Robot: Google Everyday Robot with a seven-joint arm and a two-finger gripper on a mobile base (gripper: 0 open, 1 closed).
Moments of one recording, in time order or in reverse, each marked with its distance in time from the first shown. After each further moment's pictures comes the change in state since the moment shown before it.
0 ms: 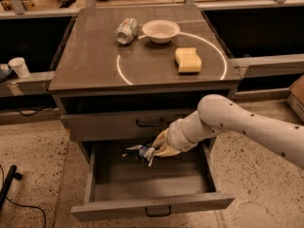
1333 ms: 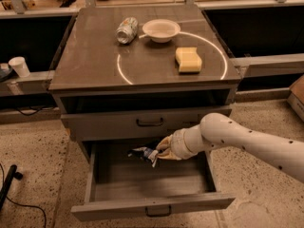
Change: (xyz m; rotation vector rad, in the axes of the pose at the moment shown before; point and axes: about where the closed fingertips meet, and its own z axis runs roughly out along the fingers) arm 0.052 -0.011 0.035 0.138 0.011 -0.025
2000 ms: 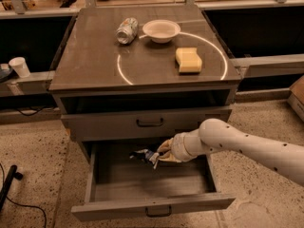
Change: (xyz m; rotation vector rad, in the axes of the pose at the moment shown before) arm 0.023 0.001 0.019 0.014 0.009 0.003
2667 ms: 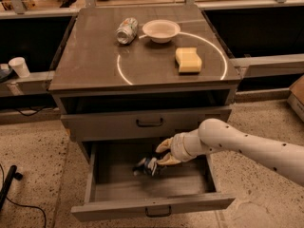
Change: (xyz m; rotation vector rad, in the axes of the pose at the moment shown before) arm 0.000 0.000 0.000 0.000 0.000 0.000
